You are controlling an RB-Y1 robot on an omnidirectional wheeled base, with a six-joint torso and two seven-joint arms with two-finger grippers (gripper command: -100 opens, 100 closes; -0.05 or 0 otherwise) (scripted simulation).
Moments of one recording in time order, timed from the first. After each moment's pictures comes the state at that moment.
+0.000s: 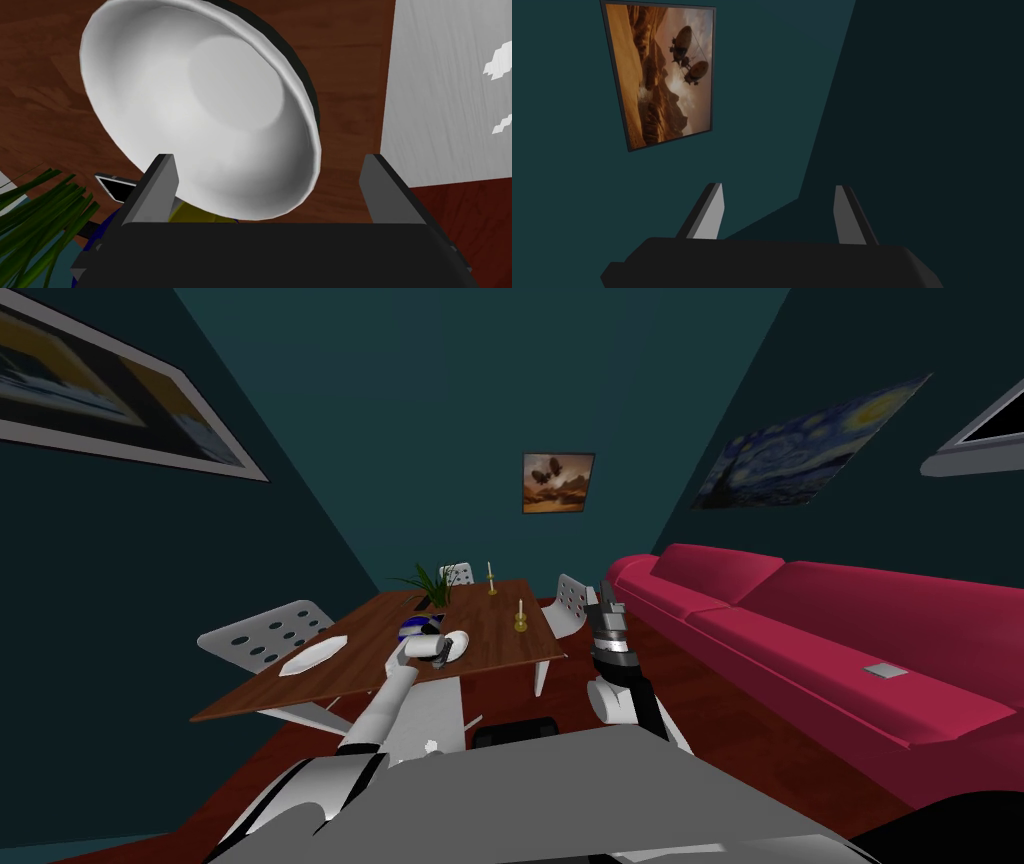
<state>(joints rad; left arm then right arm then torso) -0.32 0.35 -0.01 -1.29 0.25 1.20 -0.10 0.45 -0.01 0.04 -2.22 -0.05 -0.54 0.10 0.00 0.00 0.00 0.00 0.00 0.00</state>
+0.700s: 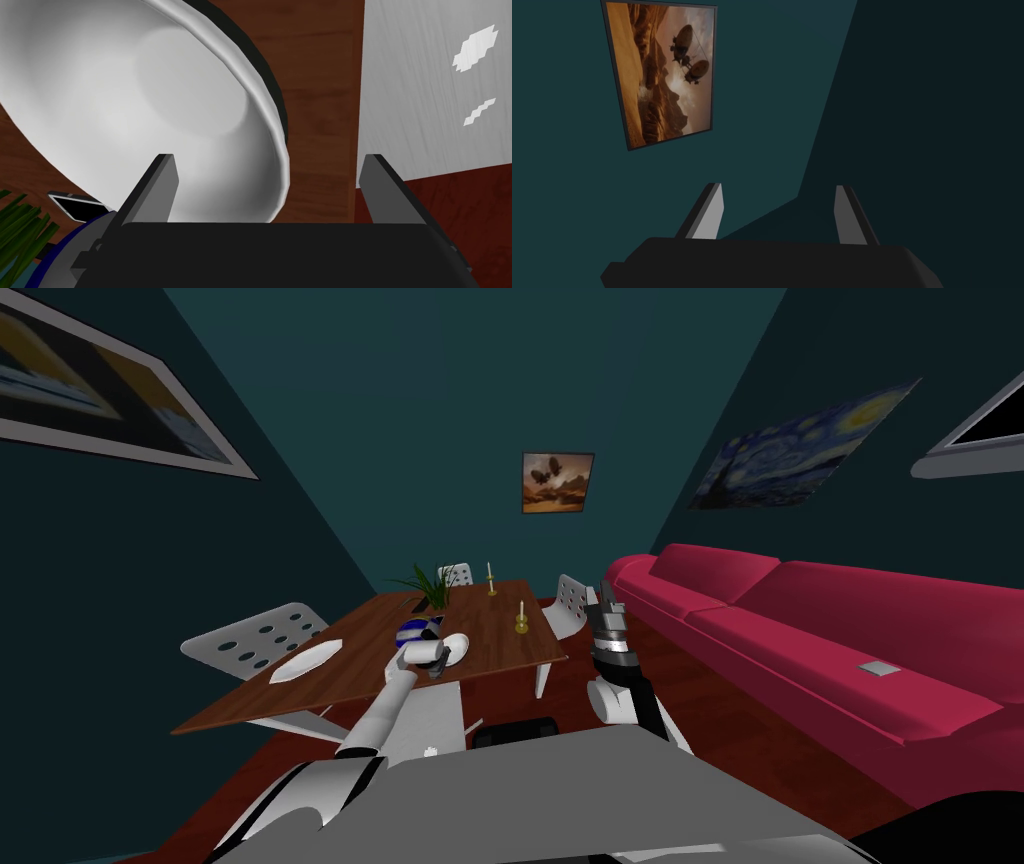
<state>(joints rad) -0.30 0.35 -0.01 -1.22 0.25 1.21 -0.11 0.45 -0.01 0.04 -2.22 -0.05 -0.54 0.10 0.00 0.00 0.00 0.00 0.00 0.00</state>
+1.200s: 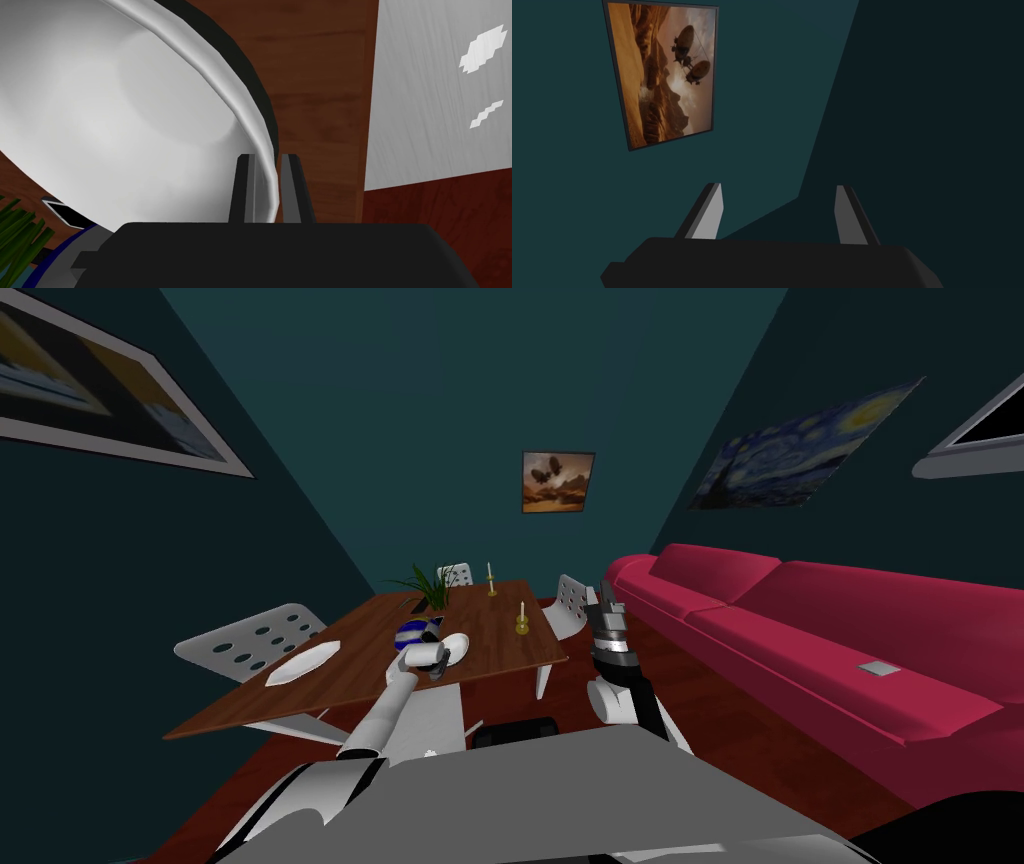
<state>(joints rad) -0.30 0.34 -0.01 -1.18 0.24 1.17 -0.11 0.45 -0.01 0.04 -2.22 -0.05 -0.54 0.10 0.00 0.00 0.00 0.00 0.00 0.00</state>
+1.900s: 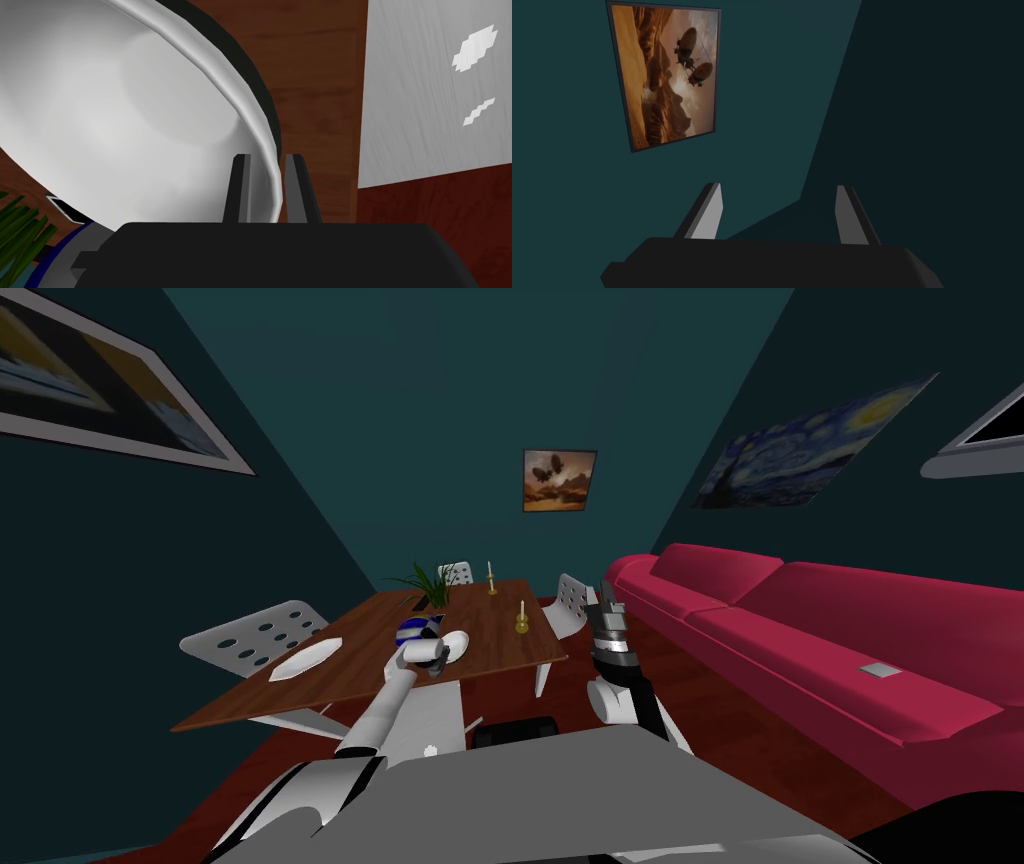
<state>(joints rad) -0.30 0.36 -0.01 -1.24 0.26 1.23 -0.11 0.45 -0.01 0.04 -2.22 -0.05 -0.54 0.10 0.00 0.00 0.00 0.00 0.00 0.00</state>
